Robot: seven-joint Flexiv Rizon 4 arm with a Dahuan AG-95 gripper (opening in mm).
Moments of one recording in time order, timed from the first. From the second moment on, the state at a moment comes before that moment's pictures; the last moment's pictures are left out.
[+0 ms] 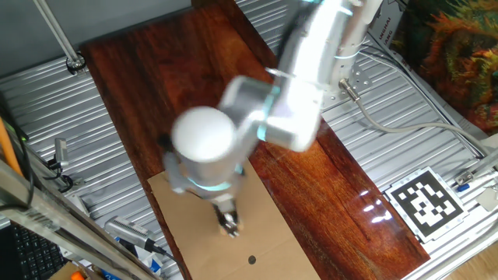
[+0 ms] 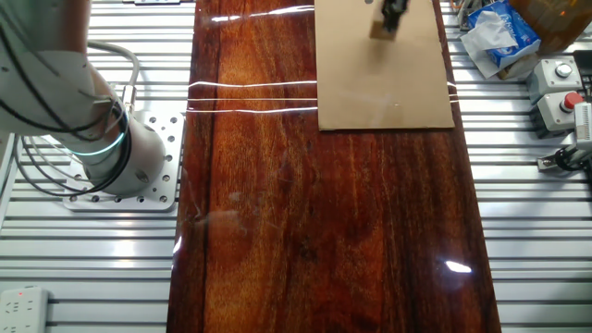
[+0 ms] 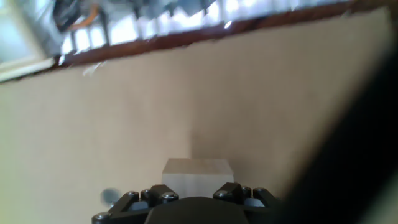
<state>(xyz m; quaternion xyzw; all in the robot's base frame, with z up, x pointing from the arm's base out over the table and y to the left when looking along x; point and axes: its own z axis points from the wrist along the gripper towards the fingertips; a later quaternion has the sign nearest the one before) 0.536 0.336 0.071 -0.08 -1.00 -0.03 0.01</state>
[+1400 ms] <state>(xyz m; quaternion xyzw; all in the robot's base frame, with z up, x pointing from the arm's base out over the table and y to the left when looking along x) 0.526 0.413 0.049 -0.07 -1.00 -0.03 0.01</state>
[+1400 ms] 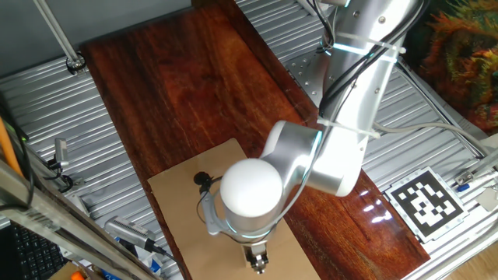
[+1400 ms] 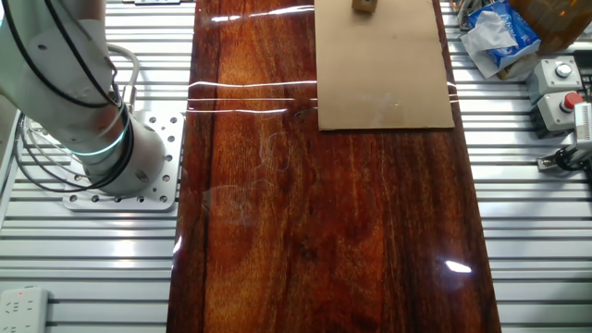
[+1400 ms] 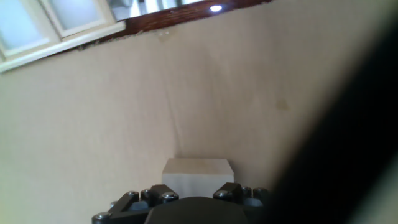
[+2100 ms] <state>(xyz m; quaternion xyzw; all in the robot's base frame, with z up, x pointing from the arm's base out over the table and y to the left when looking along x) 0.532 0.433 0.041 -0.02 -1.00 -0.03 0.01</state>
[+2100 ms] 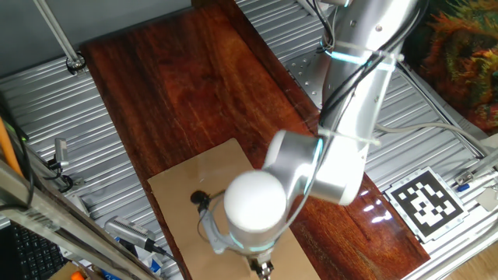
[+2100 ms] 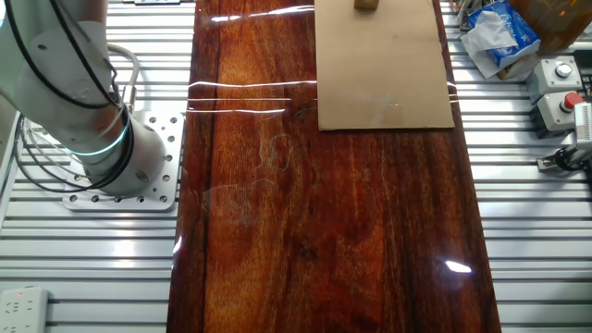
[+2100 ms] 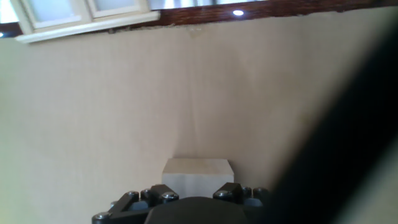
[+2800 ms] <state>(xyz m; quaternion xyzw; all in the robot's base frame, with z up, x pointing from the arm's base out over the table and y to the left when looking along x) 0.531 0.428 0.039 -0.02 -1.00 -0.02 0.00</state>
